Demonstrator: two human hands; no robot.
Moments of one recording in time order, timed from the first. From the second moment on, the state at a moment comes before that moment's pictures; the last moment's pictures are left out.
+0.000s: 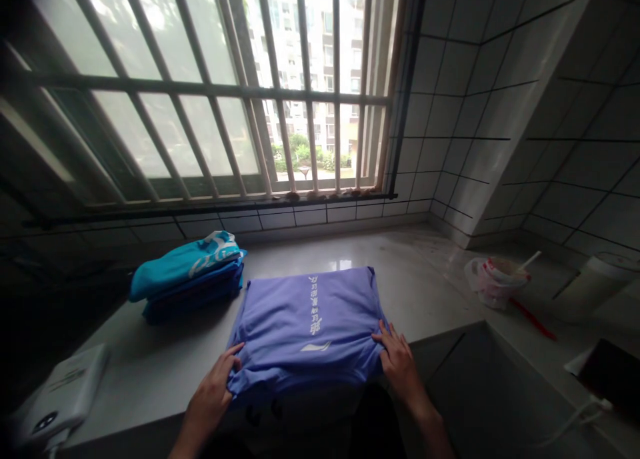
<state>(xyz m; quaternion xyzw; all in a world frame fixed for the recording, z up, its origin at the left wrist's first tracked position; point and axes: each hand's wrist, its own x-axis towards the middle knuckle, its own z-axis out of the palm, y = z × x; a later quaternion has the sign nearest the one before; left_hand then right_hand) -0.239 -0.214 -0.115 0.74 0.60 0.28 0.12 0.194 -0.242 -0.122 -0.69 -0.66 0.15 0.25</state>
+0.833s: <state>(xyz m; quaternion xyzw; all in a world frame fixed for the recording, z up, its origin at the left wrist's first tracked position) -0.238 -0.213 -0.126 0.73 0.60 0.30 0.11 0.190 -0.239 -0.137 -0.70 -0.67 0.13 0.23</state>
